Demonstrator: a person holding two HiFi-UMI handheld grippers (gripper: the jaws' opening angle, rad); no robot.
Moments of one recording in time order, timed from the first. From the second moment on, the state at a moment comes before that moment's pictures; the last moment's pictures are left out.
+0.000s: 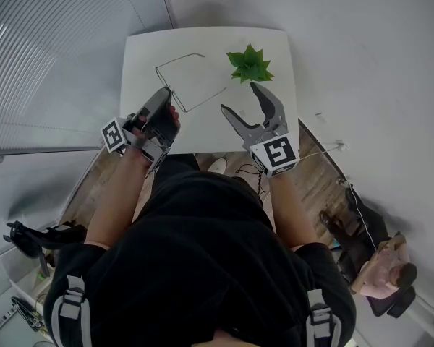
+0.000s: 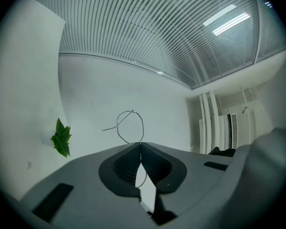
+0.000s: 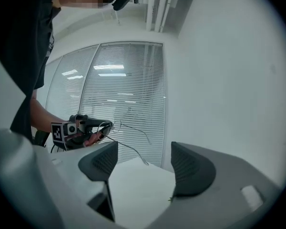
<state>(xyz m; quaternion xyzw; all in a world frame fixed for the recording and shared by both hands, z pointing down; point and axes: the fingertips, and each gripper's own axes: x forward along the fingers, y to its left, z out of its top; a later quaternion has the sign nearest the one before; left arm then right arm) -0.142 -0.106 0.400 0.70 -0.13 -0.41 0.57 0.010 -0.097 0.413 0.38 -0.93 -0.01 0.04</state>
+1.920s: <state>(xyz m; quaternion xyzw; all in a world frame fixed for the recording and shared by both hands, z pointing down) -0.124 -0.117 0.379 0.69 -0.10 -0.44 0.57 0.010 -0.127 0.428 0.41 -0.87 -0.20 0.19</state>
